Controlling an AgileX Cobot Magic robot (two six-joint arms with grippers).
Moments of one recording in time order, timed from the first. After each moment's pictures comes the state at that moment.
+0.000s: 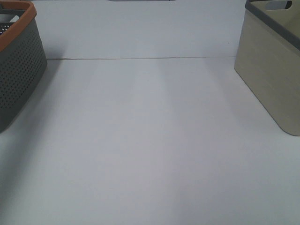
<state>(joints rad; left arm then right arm) 0.12 1.47 -1.64 0.08 1.22 0.72 -0.03 0.00 -0.50 0.09 1.05 -0.12</state>
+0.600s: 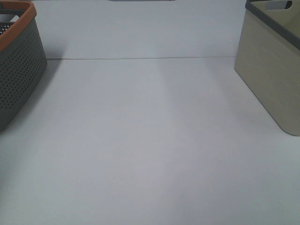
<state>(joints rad) 0.31 1.89 -1.70 -0.10 0.97 1.12 -0.03 0.00 -0.50 0.09 1.05 -0.12</state>
